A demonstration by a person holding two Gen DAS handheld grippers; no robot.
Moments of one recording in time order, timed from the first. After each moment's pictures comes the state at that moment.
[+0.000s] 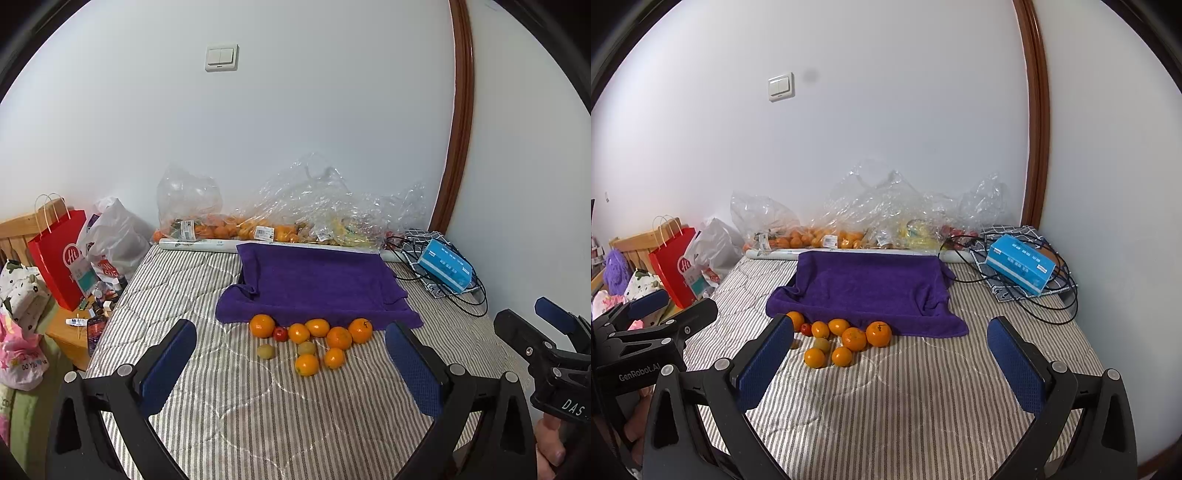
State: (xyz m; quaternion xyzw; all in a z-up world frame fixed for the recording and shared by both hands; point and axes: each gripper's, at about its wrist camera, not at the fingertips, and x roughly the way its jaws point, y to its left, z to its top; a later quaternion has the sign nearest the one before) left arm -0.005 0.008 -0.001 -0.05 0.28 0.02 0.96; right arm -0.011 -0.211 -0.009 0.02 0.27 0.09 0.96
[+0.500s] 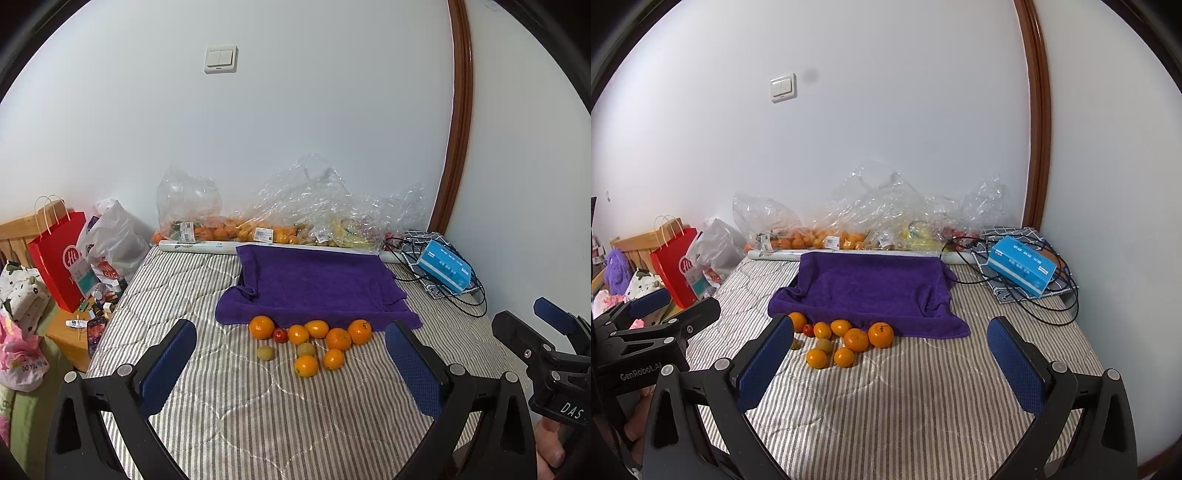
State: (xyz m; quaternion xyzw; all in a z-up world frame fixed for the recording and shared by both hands) left arm -0.005 0.007 0.001 -0.05 0.28 0.02 0.96; right arm -0.011 -0.210 -0.006 0.02 0.26 0.09 0.96
